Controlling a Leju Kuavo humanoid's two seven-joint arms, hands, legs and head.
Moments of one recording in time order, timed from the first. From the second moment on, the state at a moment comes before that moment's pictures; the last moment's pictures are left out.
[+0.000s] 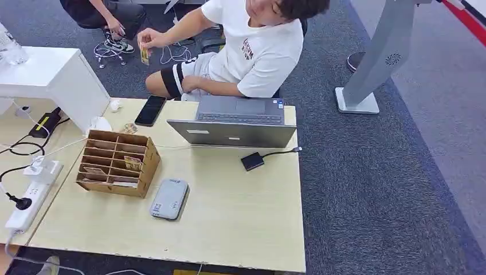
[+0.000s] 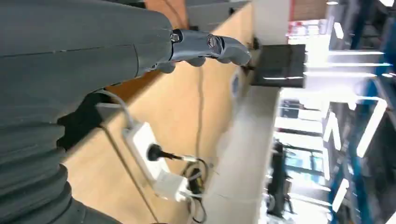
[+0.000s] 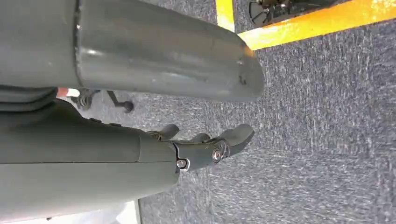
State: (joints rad) left arm 0.36 -0.33 0.79 -1.75 0.39 0.16 -0.66; right arm -0.02 -0.06 0.35 -0.18 -0.28 -0.26 0.01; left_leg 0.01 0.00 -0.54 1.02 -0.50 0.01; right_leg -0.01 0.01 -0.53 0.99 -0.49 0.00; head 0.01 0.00
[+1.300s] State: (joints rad) left arm -0.09 0.07 0.28 -1.57 -0.67 0.41 -0.35; right arm -0.05 -0.02 0.51 -0.17 -0.14 -0.18 0.05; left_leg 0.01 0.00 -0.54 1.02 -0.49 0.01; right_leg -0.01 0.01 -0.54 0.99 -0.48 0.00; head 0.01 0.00
